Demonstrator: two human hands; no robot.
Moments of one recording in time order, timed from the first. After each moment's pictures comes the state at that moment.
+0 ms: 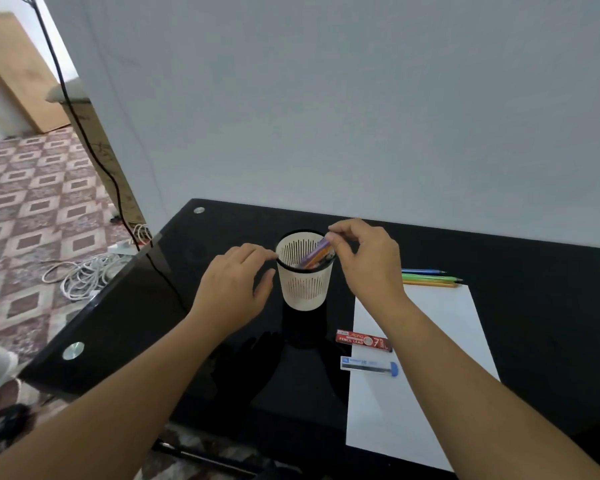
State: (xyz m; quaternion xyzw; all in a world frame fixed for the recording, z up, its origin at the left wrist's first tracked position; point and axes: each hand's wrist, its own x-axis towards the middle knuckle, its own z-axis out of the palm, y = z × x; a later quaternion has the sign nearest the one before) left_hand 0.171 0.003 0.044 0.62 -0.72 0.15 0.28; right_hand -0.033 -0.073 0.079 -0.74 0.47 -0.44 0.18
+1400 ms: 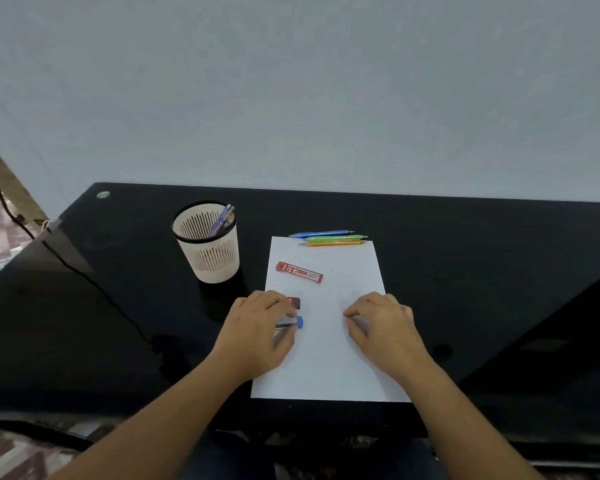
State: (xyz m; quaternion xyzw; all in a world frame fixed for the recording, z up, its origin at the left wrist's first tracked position) left_hand 0.011 0.027 -0.030 0.57 -0.79 -0.02 0.23; right_hand -0.220 0.005 -0.003 -0.78 0.60 -0.14 0.11
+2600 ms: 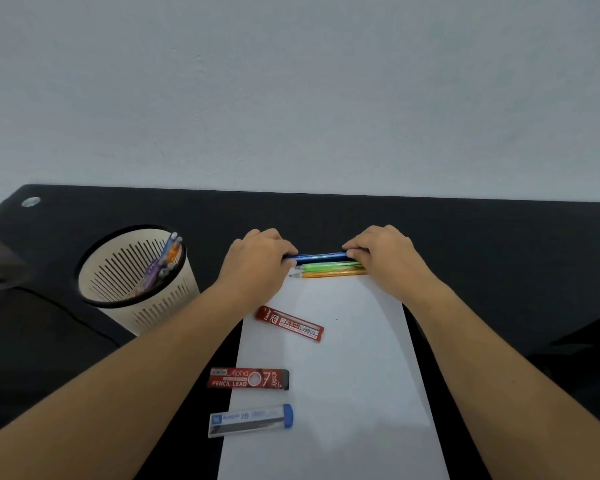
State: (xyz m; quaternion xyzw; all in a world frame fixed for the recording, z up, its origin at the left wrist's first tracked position) left_hand 0.000 -0.174 -0.012 0.65 -0.75 -0.04 0.11; right_hand -0.213 -0.209 -0.008 -0.81 0.57 -0.12 0.09
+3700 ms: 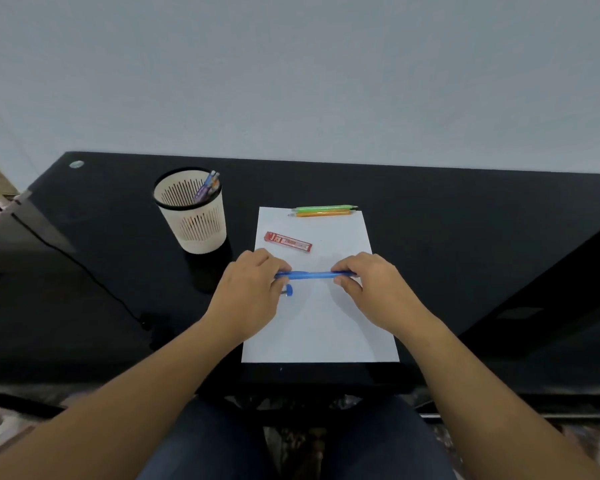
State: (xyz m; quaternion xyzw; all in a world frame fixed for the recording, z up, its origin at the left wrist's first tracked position) left_hand -0.005 0.021 -0.007 0.59 -0.77 -0.06 0.24; right_hand -0.219 -0.003 0.015 -0.79 0.57 -0.16 0.17
